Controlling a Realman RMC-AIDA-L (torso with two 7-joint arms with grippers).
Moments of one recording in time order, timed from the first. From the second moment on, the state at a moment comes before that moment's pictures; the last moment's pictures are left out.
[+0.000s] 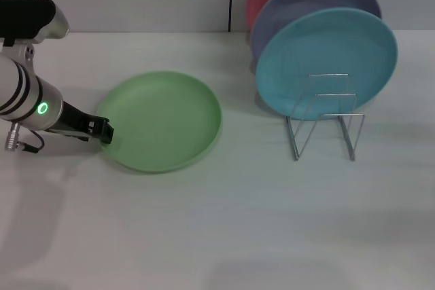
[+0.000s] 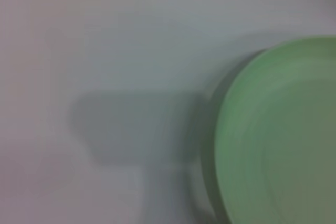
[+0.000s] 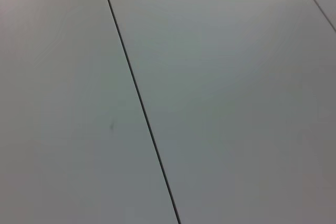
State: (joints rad) left arm -0.71 -2.06 -1.85 -0.96 2.76 -1.13 0.19; right arm 0.44 2.06 1.02 0.01 -2.04 -1.56 0.44
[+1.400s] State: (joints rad) left arm -0.71 -2.06 -1.84 -0.96 2.78 -1.14 0.22; right arm 0.43 2.06 1.01 0.01 -2.04 -1.57 0.44
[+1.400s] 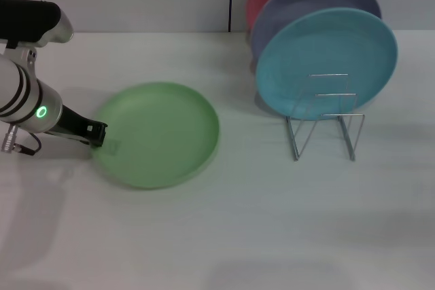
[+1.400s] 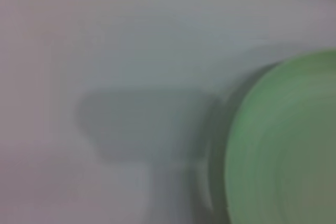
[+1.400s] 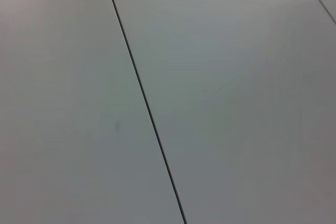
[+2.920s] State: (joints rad) left arm -0.71 -2.06 -1.82 -0.97 2.78 -1.16 0.23; right arm 0.43 2.06 1.01 0.01 -2.04 -1.57 0.44
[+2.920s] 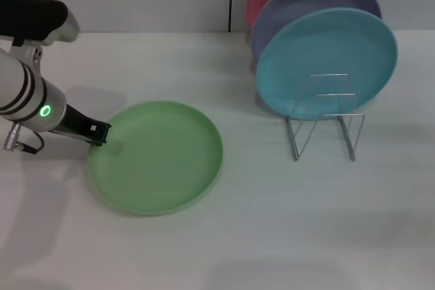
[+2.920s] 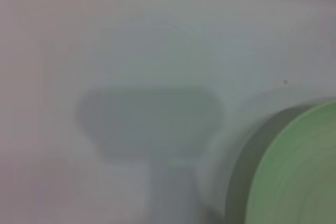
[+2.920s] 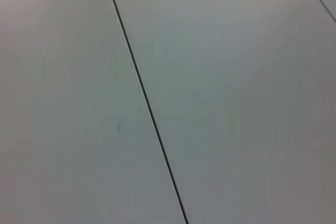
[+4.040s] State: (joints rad) left arm -0.47 -2.06 -2.04 -1.09 2.37 -1.10 0.62; right arm 0.45 2.06 1.01 0.01 -2.04 -1.56 0.44
